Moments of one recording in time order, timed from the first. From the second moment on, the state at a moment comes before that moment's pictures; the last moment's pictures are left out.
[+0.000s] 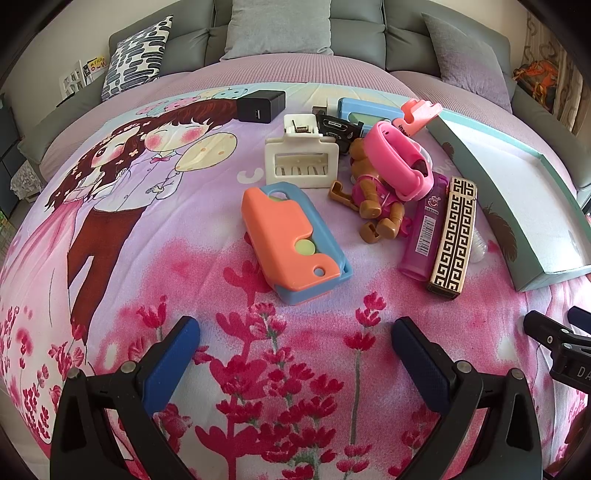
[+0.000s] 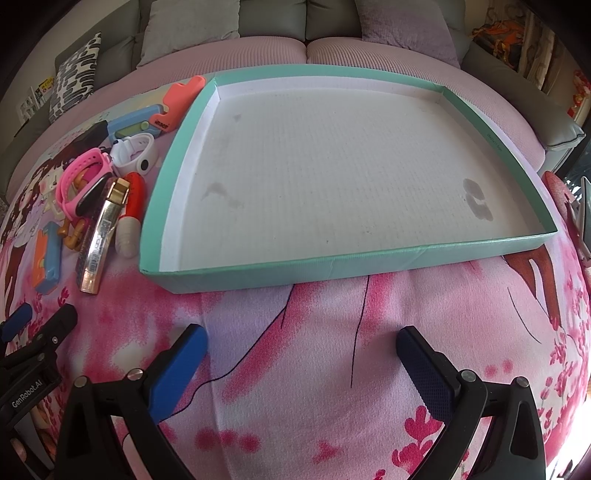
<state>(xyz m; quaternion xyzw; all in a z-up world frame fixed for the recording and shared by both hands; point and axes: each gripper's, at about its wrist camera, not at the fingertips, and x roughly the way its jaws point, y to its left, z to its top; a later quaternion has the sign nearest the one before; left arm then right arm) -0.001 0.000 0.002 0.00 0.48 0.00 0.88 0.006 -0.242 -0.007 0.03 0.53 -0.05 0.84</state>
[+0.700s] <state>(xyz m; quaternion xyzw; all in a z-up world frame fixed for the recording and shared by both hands) 0.000 0.000 0.002 0.00 0.48 0.00 0.88 0.009 -0.241 -0.006 0.02 0.54 -0.05 0.84</state>
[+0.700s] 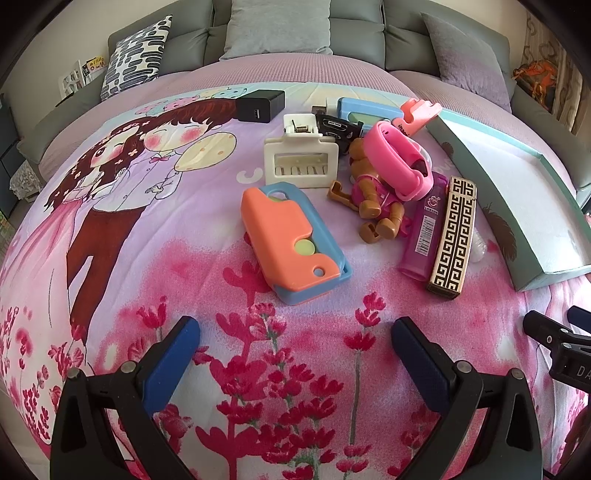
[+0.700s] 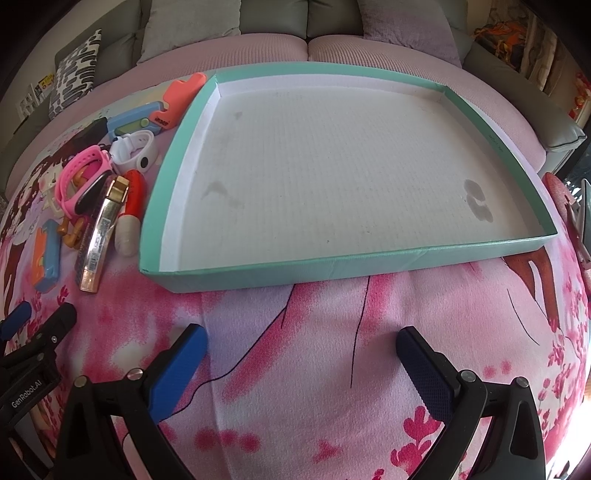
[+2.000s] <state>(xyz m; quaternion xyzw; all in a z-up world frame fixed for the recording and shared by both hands) 0.004 0.003 0.049 -0.04 0.46 -0.05 0.89 -0.004 -0.239 0.053 0.05 0.46 -0.04 0.89</state>
